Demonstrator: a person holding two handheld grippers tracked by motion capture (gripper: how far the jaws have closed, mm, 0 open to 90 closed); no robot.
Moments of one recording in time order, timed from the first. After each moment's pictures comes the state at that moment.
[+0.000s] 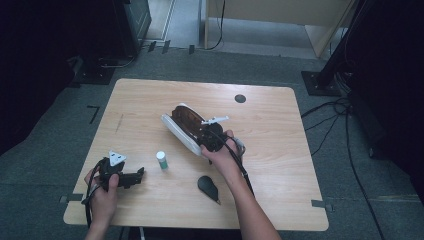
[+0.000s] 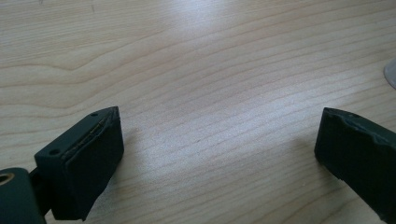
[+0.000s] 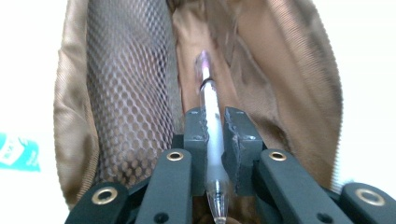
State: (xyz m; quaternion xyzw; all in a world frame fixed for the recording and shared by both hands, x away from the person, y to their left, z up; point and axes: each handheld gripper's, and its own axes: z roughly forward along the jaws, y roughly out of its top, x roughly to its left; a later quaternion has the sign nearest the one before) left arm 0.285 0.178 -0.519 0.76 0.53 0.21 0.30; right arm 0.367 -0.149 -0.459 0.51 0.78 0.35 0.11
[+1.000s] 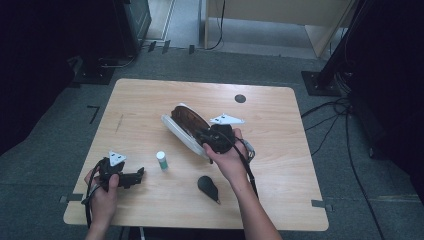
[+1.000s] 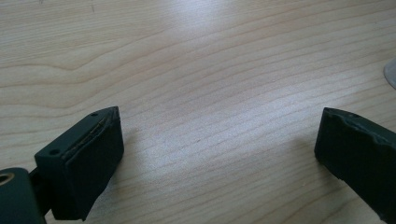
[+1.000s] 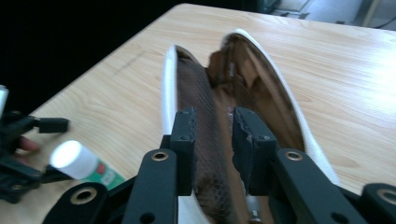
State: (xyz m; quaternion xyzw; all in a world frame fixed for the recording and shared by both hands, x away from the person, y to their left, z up) left arm 0.285 0.178 -0.519 0.76 0.53 0.22 0.30; right arm 0.332 -0.163 -0.411 0.46 0.74 0.48 0.13
